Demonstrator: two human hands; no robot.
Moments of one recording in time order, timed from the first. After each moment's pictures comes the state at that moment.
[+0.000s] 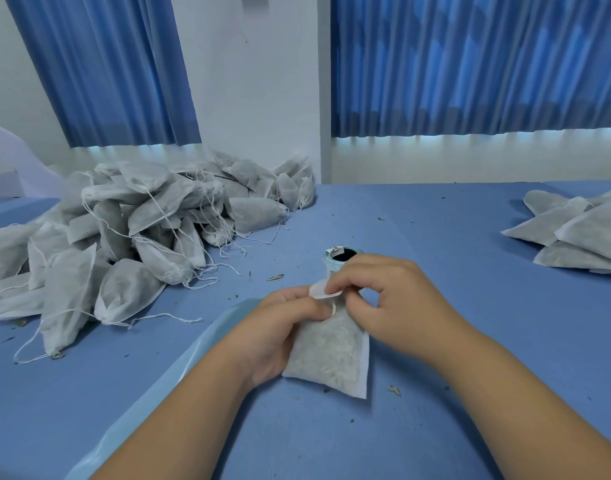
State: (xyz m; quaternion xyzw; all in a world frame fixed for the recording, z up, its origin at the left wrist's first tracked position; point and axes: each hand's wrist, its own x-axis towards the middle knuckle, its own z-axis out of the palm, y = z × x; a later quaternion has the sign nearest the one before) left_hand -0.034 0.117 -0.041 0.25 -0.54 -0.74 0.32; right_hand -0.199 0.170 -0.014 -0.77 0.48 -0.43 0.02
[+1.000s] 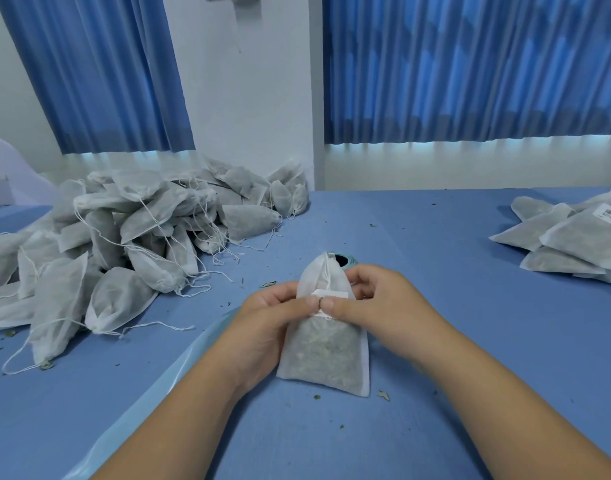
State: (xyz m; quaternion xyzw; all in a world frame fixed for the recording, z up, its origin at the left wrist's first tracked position) left_hand -0.032 0.115 -0.043 0.24 -0.53 -0.71 0.40; right_hand -0.199 0.170 -0.016 -0.58 0.58 -0.46 0.34
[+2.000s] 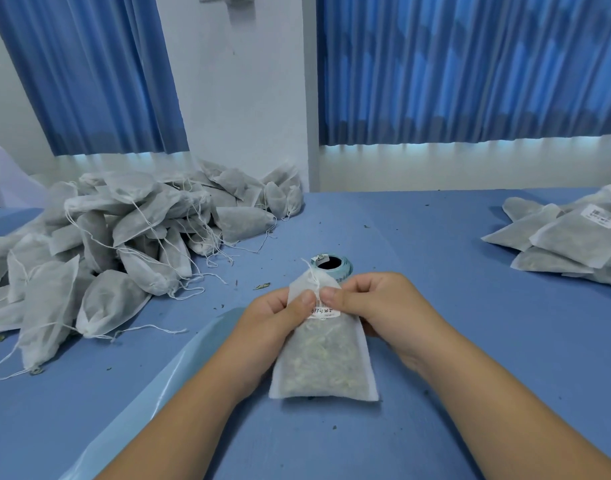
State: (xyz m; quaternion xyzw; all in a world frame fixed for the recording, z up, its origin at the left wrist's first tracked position) left_hand -0.036 0.119 -0.050 0.30 -0.60 -0.63 0.39; right_hand -0.205 0.167 -0.020 -0.49 0.52 -0.53 0.45
